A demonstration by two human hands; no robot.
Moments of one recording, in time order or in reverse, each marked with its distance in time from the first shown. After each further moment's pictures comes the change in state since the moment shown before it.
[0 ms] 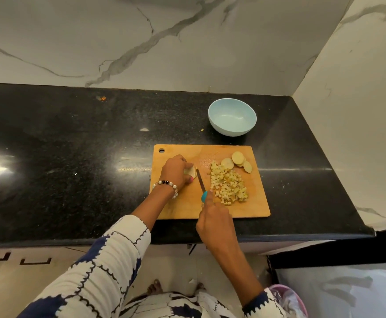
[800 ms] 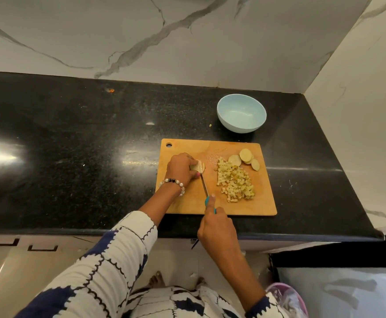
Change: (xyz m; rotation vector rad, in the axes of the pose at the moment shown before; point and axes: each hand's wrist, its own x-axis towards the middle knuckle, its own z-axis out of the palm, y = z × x) left_hand -0.007 -0.003 0.004 -0.084 0.076 -0.026; right_hand -0.018 -0.008 0.001 -0.087 -0.192 0.018
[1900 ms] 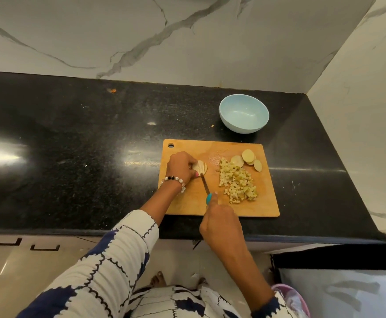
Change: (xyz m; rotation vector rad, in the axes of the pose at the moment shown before) left_hand 0.002 0.000 -0.009 -0.075 -0.013 -0.089; right_hand 0.005 -0.007 -0.016 0.022 0.056 0.007
